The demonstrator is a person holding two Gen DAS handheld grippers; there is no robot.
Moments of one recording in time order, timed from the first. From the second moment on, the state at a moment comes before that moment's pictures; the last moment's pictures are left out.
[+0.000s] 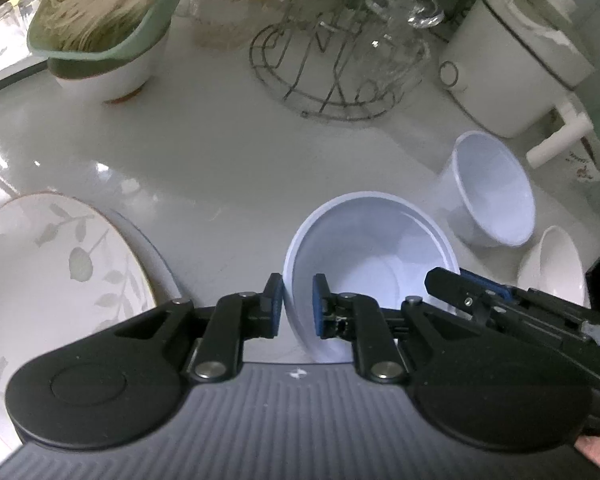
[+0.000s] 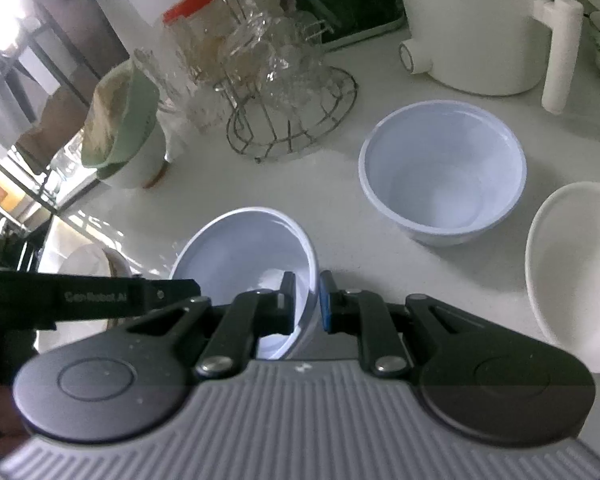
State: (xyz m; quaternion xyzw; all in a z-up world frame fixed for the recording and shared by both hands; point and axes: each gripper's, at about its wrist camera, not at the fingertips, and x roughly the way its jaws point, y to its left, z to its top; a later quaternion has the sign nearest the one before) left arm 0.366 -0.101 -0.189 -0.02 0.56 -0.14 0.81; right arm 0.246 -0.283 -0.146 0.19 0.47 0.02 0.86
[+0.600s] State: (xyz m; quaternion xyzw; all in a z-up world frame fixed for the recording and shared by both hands) left arm 0.361 -0.085 -0.160 -0.02 0.54 -0.12 0.83; right arm 0.240 -0.275 -0.129 0.17 0.45 0.04 0.88
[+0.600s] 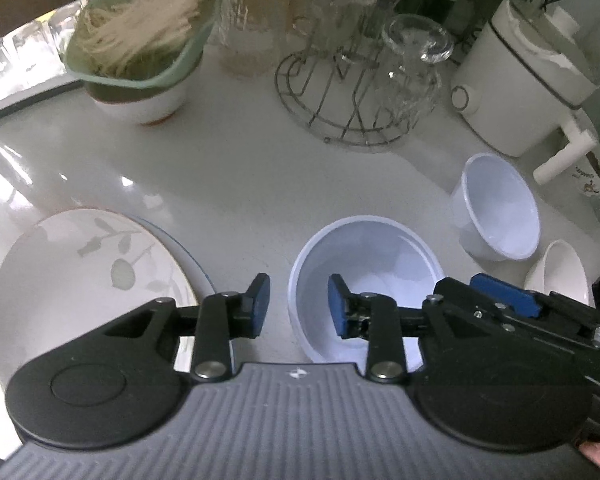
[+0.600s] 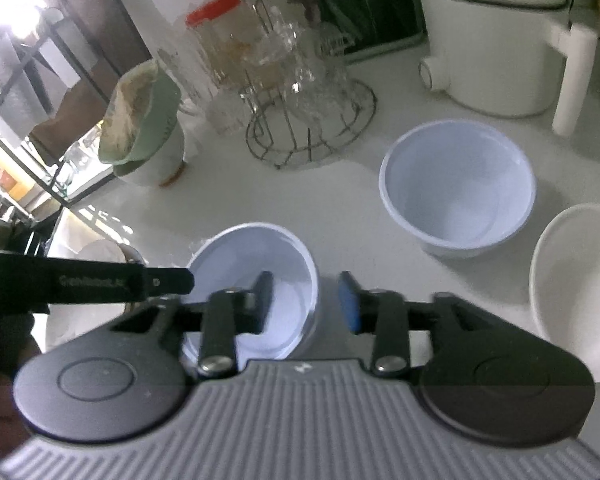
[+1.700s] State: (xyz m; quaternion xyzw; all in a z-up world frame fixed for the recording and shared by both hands) left arm 0.260 -0.034 -0.013 0.00 0.42 -0.23 0.88; right arm 0.146 -0.235 -0.005 0.17 0.33 -0.05 0.93
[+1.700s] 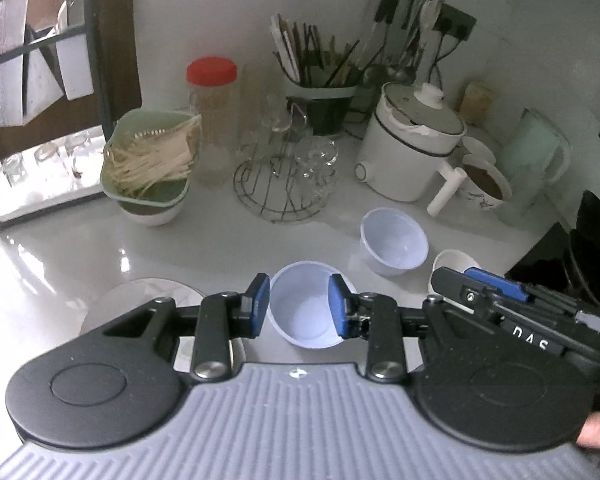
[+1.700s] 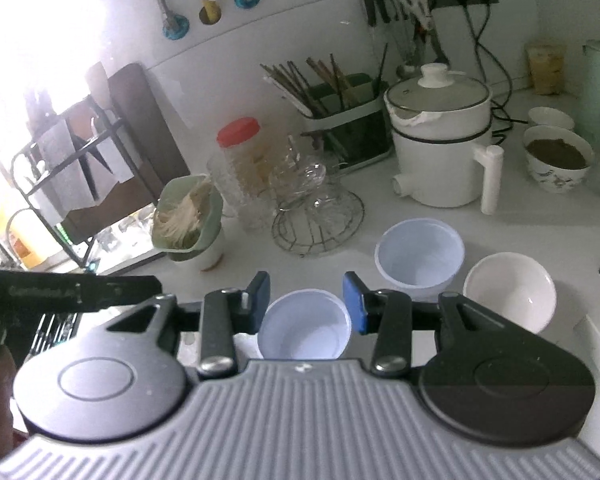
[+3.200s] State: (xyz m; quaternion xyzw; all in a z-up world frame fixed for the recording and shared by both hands) left arm 0.343 -0.160 -0.111 0.03 0.51 -0.32 0.80; right arm 0.162 -0.315 -0.053 0.20 0.39 -0.18 0.88
